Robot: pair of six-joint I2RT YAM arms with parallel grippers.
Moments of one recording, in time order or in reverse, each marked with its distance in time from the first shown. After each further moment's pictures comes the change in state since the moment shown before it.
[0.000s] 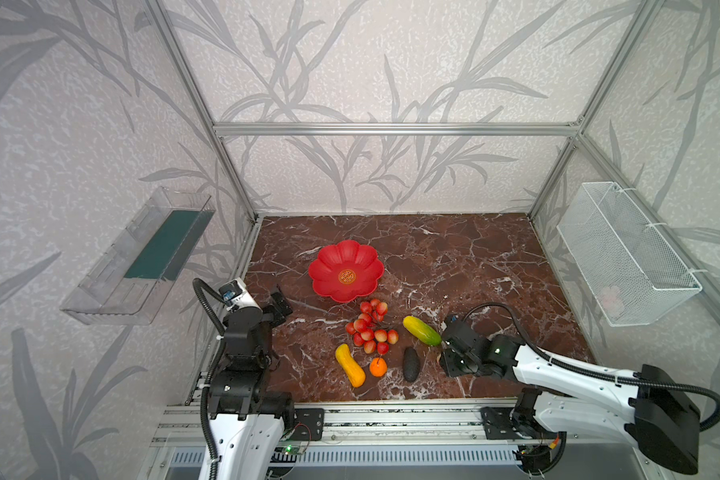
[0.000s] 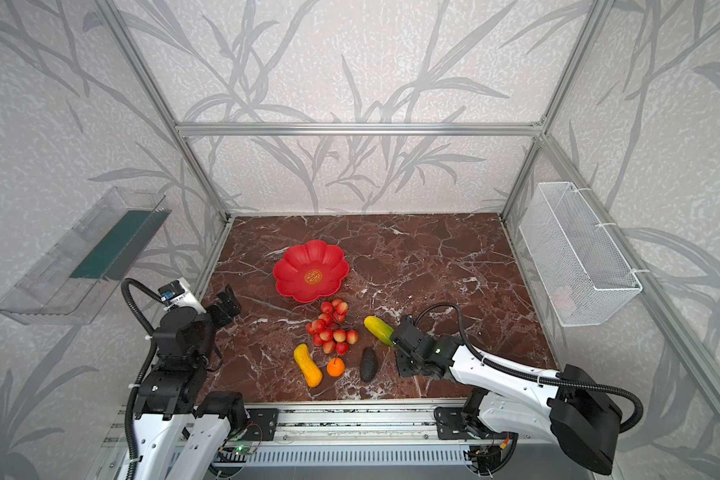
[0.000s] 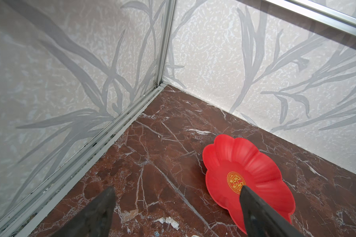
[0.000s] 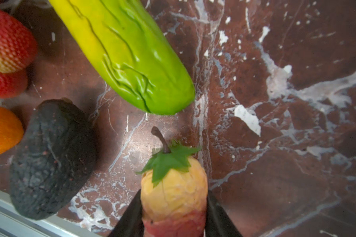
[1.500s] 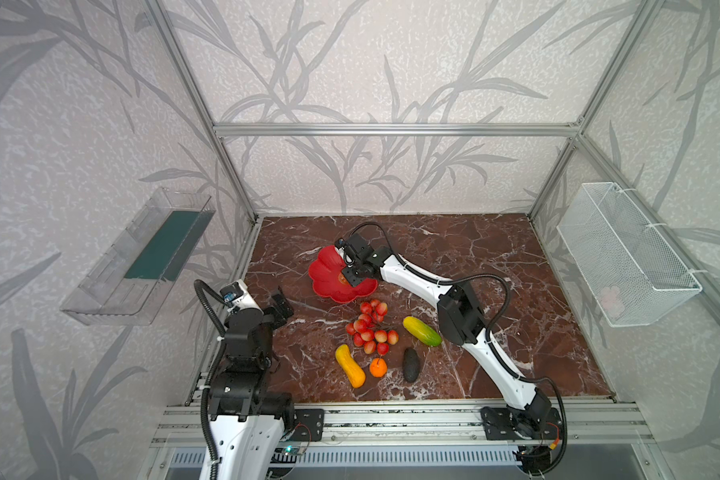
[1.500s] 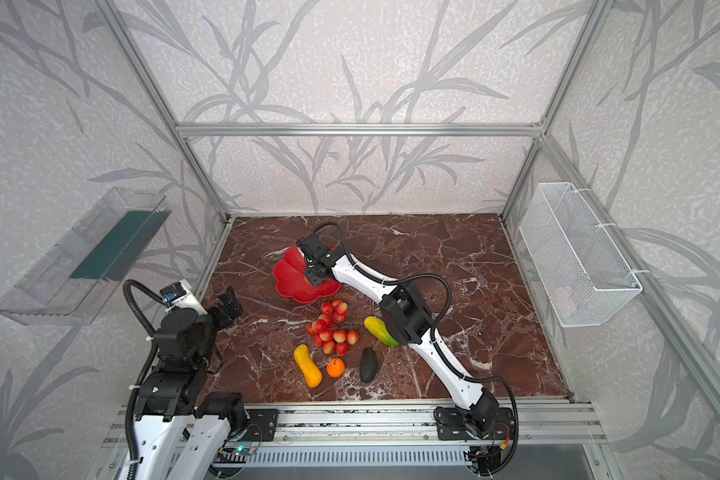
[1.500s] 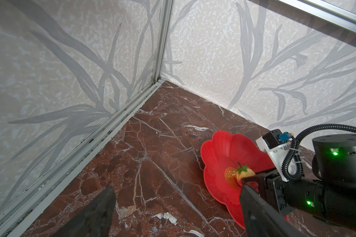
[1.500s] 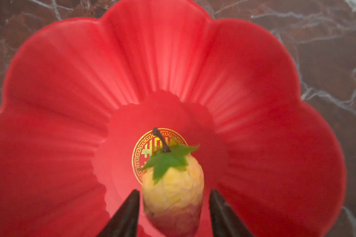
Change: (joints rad) left arm 0.001 0.000 -0.007 -0.014 0.029 -0.014; right arm -0.107 1.484 1.839 -0.128 -0.005 -0.659
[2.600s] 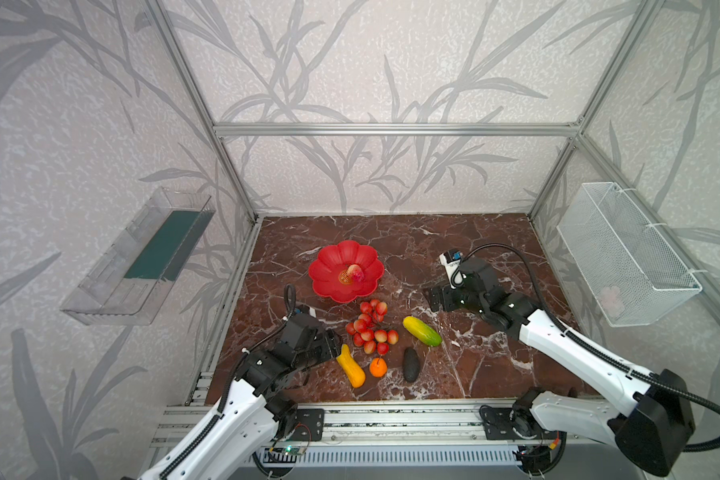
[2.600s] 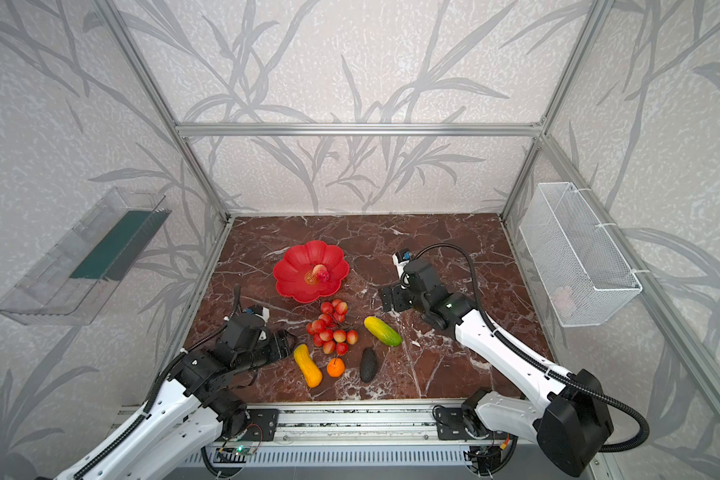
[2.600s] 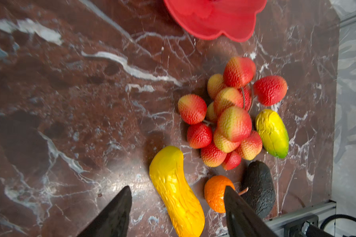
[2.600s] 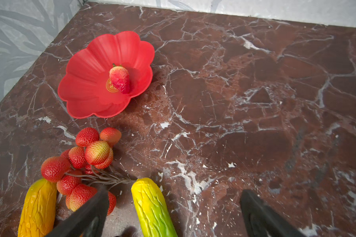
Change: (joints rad) left arm -0.560 0.185 -0.134 -0.249 0.315 -0.486; right arm -0.242 -1.423 -1.490 0.343 -0.047 0.203
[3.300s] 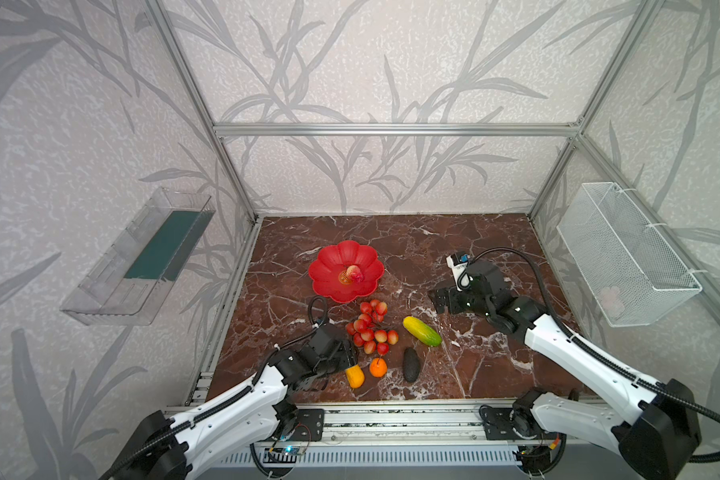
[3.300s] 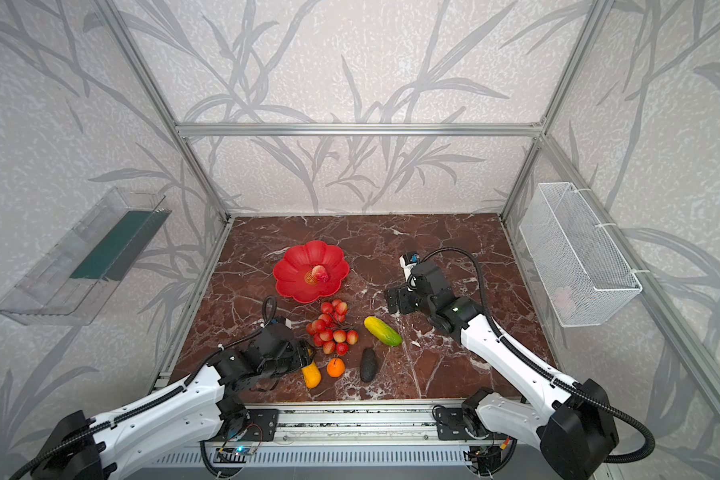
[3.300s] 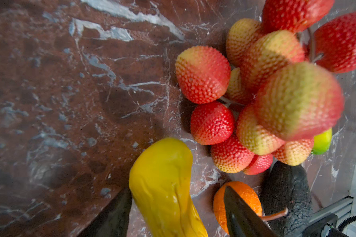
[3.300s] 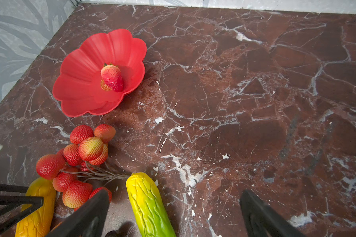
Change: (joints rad) left arm -0.172 0.273 -0.128 0.323 -0.040 -0.145; right arm -0.023 -0.018 -0.030 -0.002 -0.028 0.008
